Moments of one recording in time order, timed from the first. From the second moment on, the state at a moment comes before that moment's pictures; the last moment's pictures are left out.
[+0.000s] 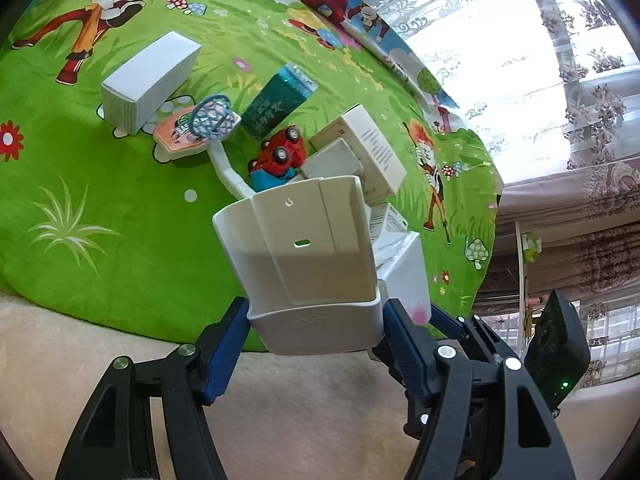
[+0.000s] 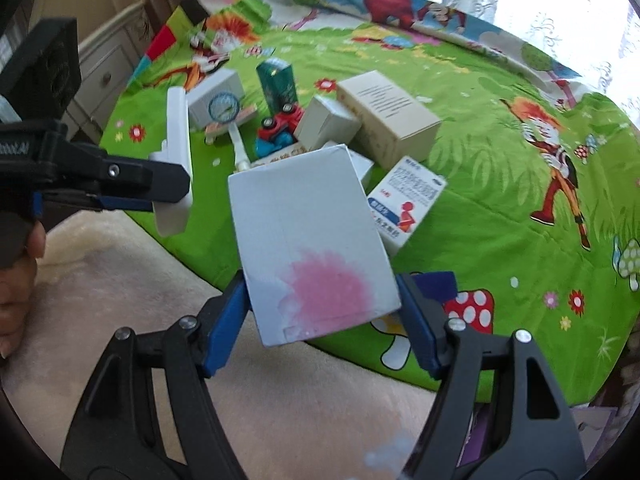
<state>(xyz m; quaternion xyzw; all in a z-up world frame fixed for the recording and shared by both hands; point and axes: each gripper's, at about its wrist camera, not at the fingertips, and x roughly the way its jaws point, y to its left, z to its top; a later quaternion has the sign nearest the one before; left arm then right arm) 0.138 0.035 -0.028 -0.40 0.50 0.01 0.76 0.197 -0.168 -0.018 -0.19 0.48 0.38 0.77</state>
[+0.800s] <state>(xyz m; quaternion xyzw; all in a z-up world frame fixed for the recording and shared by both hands) 0.189 -0.093 0.007 -0.28 0.54 -0.10 0.79 0.198 -0.304 0.026 -0.06 0.45 0.21 0.86</state>
